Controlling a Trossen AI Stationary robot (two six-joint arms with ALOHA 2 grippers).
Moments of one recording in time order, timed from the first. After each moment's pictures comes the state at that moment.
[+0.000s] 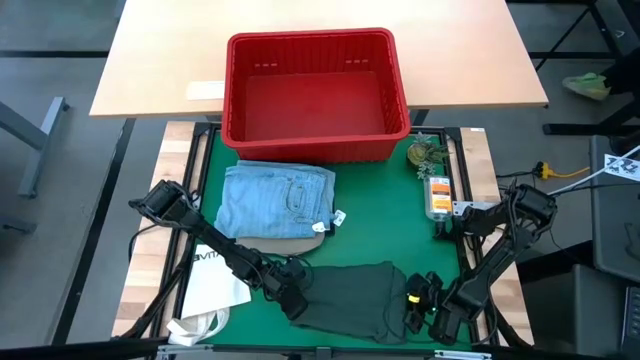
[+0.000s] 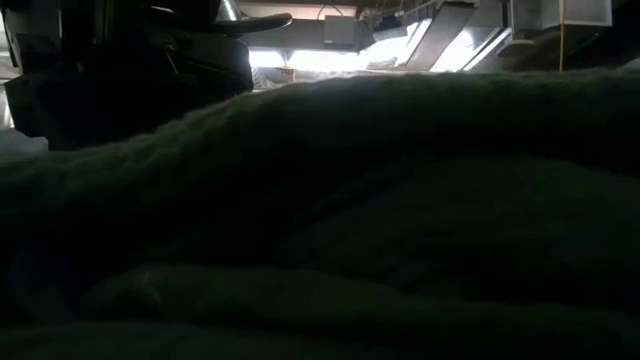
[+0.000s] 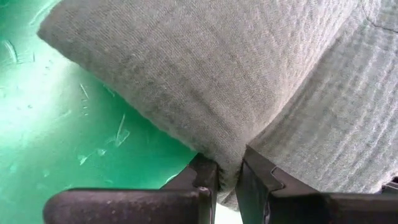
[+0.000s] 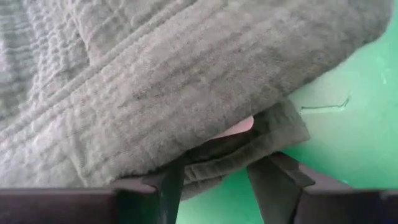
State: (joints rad) left arm -0.55 1.90 1.05 -0.12 -0.14 -1.22; right arm 0.92 1.72 0.83 -0.44 0.39 1.70
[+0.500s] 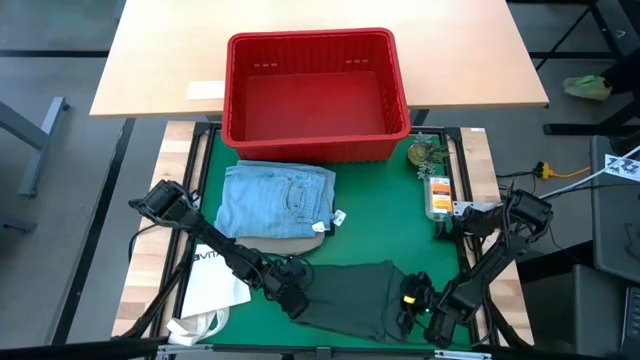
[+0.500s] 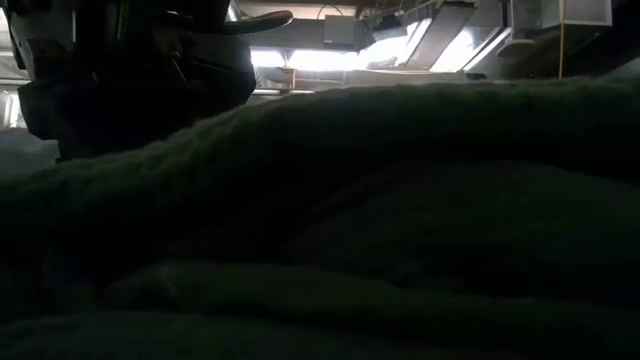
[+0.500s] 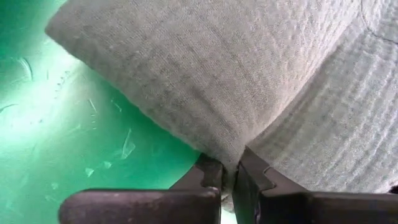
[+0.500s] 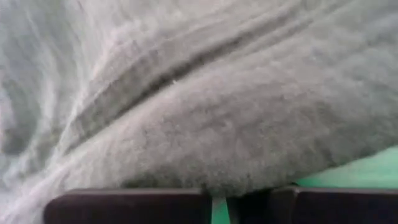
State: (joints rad) left arm -0.55 1.90 1.05 -0.12 -0.19 -1.22; right arm 0.91 1.73 0.82 -0.32 0.59 1.67
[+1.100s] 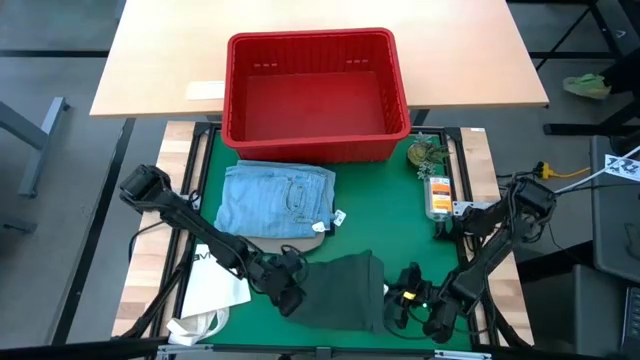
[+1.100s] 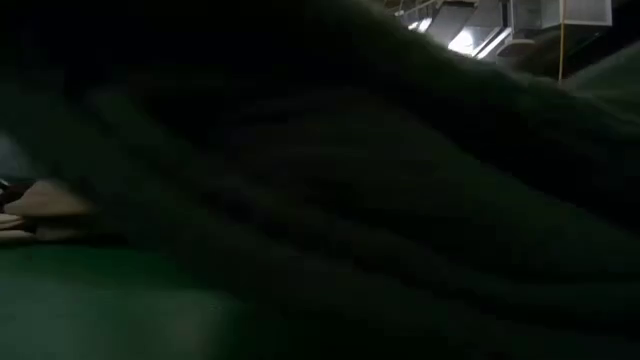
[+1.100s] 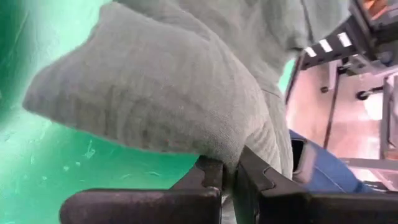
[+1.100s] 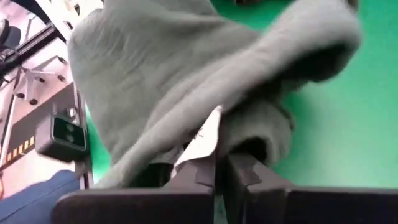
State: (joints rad) left arm -0.55 1.69 1.05 -0.15 -0.17 -1.16; right arm 0.87 1.63 0.82 -0.21 0.84 1.42
